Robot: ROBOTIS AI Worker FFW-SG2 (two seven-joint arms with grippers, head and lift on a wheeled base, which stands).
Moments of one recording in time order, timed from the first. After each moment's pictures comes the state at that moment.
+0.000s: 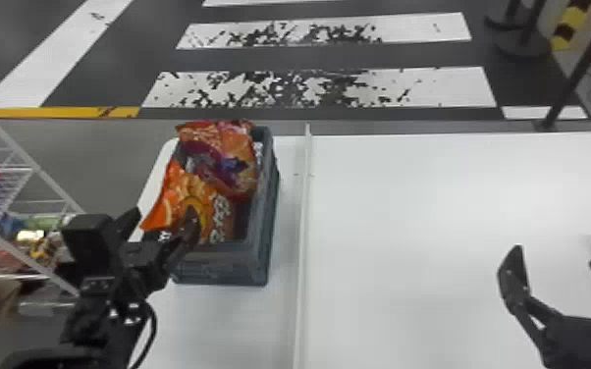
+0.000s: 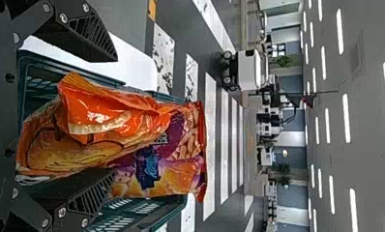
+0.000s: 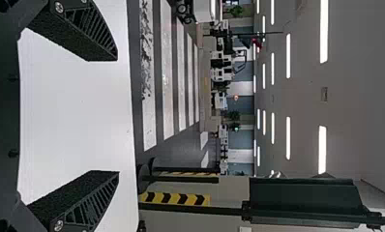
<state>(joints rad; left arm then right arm) 0.53 0.05 0.23 -2.12 0.08 0.33 -0.07 0.70 -0.04 0.01 -1.92 -0.05 -0.29 -0.10</state>
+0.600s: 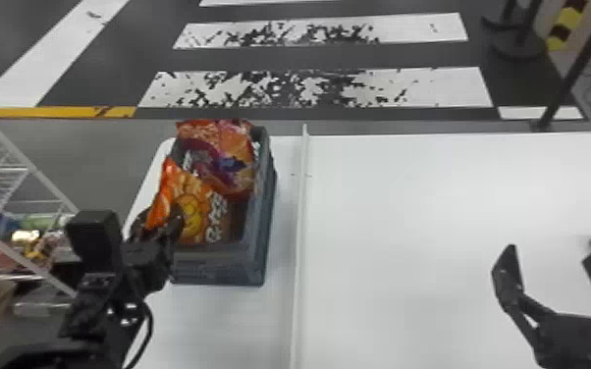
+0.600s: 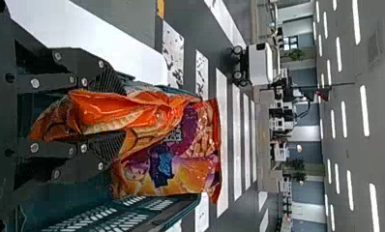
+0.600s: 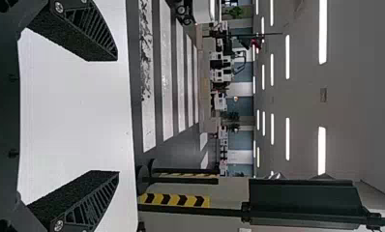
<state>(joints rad) 0.52 0.05 0.22 -2.14 0.04 0.42 -0.08 0.70 -0.04 0.01 -1.92 -0.05 -0.29 -0.10</state>
